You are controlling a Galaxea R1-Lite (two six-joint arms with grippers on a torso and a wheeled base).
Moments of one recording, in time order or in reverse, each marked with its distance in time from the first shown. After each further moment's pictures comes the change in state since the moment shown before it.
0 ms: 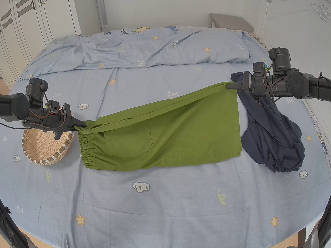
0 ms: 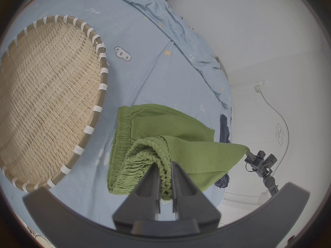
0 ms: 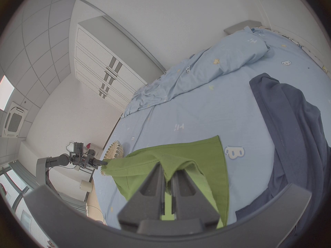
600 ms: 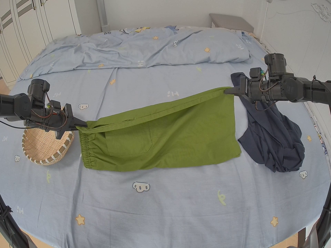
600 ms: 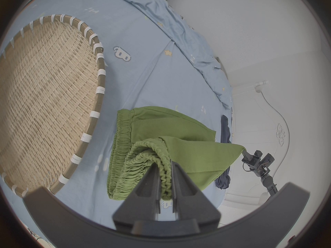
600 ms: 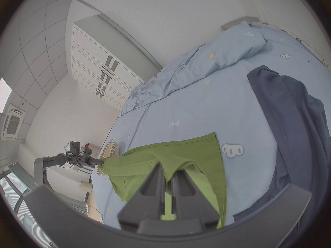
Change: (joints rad) left arm -0.001 0.034 -0.026 -0.009 -0.001 0.002; right arm -0.005 0.060 -0.021 -0.009 -0.002 0.000
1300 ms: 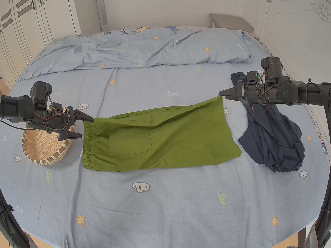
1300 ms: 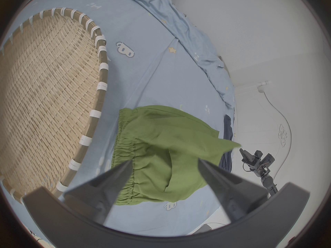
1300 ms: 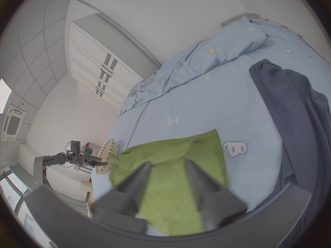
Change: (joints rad) left arm 0.000 0.037 -0.009 -0.010 0.002 0.002; right arm 0.011 0.039 -0.006 -0.022 0.003 0.001
